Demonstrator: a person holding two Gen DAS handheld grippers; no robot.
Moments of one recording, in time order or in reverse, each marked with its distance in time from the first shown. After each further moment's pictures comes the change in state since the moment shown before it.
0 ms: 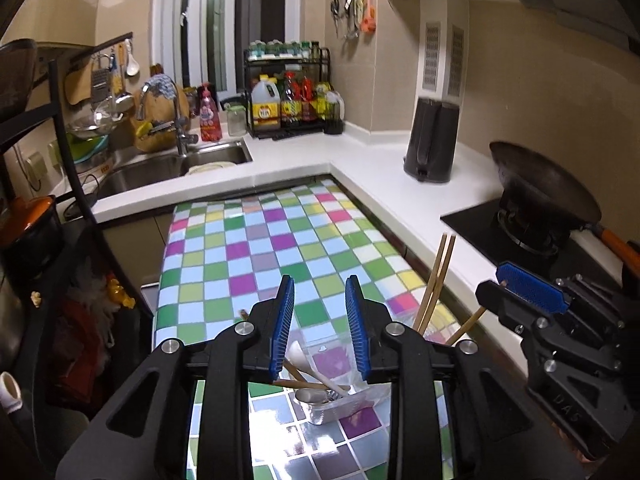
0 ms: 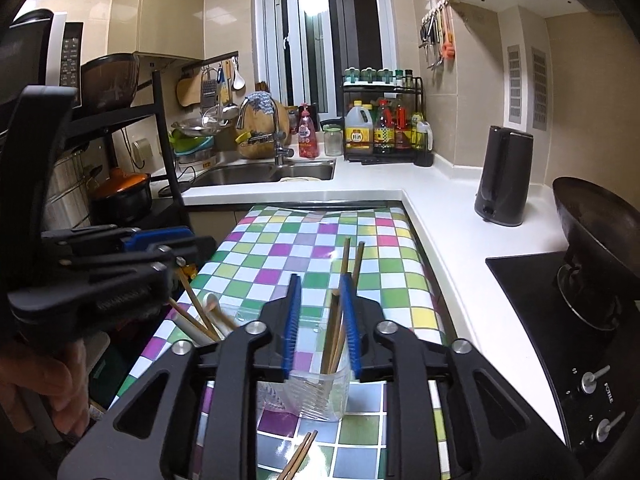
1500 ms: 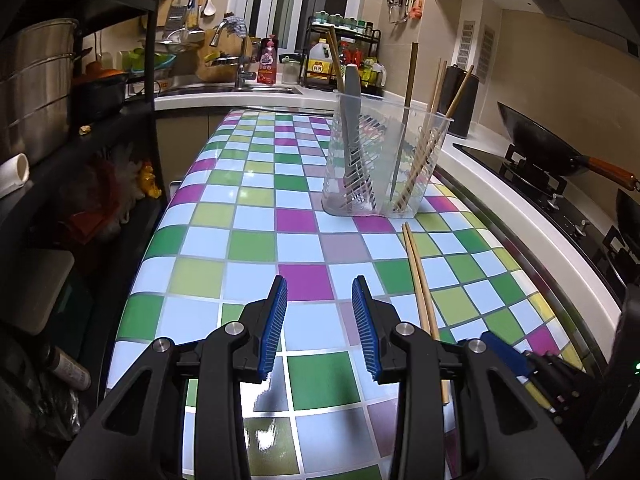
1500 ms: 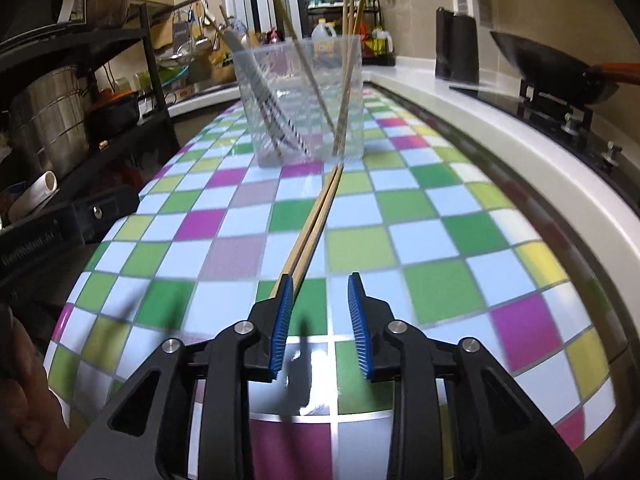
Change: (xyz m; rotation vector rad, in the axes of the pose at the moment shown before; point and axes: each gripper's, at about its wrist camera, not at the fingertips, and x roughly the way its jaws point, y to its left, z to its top) left arm -0.078 0.000 -0.255 -0.186 0.028 0.076; right arm -0.068 0.061 -0.259 0.131 0.218 -0.099
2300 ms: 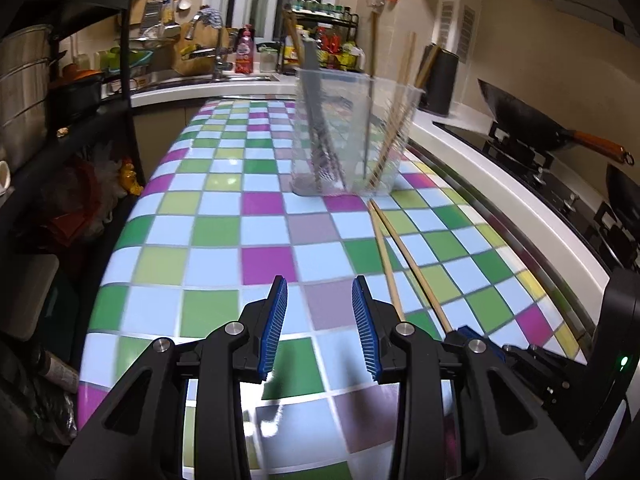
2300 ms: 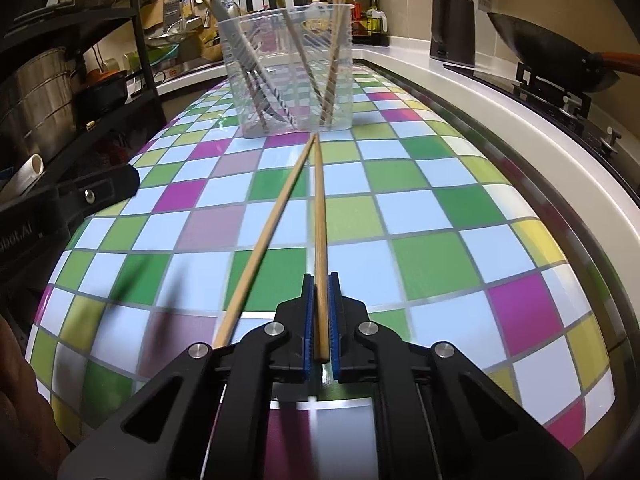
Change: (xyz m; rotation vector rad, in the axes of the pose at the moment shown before) left arm 0.014 -0.030 -0.013 0.065 0.061 -0.054; right arm 0.010 -0.010 -0.009 -0.010 0.062 -0.051
